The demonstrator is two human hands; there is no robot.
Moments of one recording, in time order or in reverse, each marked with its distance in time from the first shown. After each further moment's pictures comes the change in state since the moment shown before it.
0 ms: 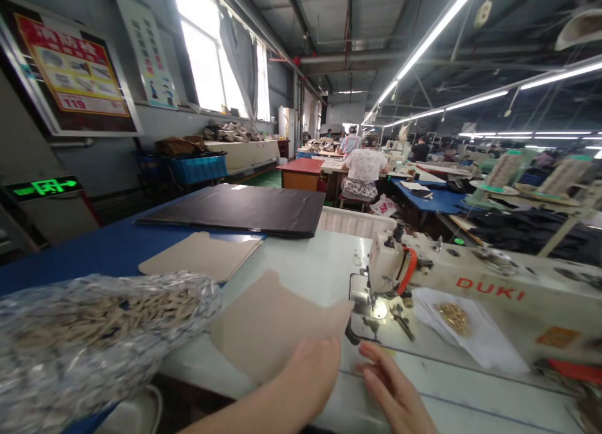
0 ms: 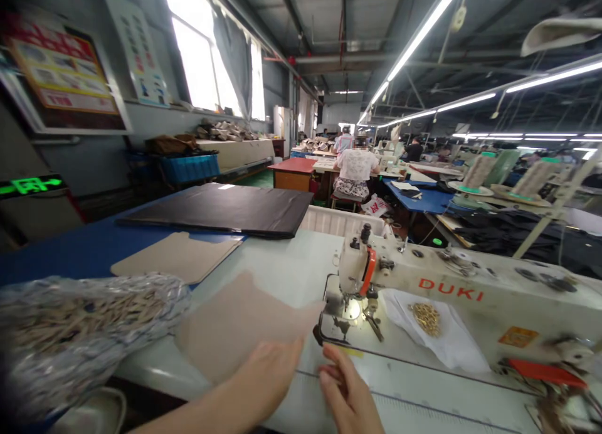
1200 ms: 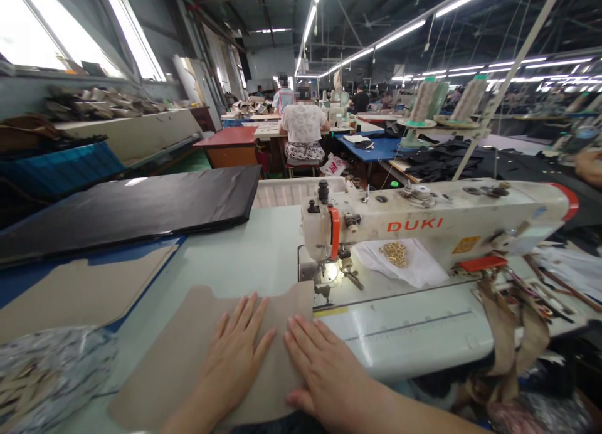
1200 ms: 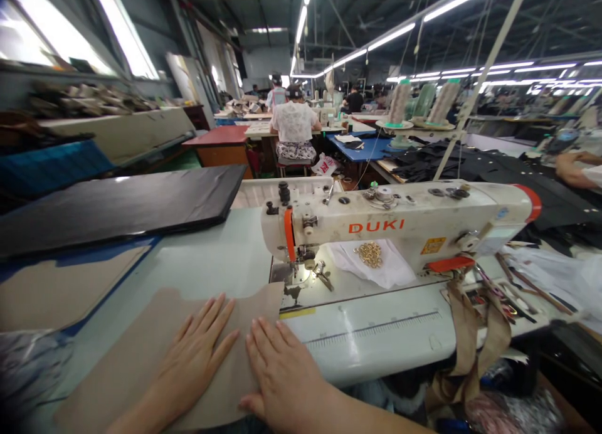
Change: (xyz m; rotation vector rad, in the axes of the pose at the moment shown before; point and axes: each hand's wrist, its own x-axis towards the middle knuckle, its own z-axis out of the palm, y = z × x) left_hand 0.027 -0.062 0.060 0.062 0.295 -0.018; right_hand 0.014 -0.026 0.011 -0.777 -0.181 -0.416
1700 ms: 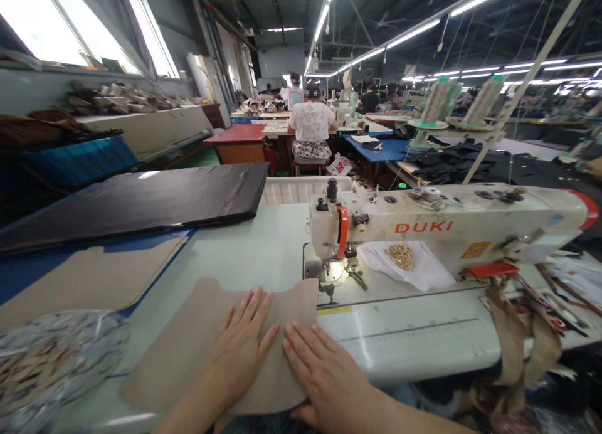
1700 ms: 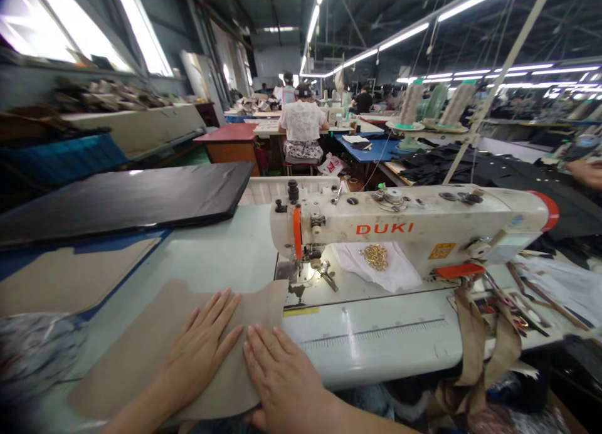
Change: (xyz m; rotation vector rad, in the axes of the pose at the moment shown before) left_hand -0.001 0.004 -0.003 0.028 -0.030 -0.018; right_hand -0.007 -0.004 -0.003 0.047 -0.066 -0.087
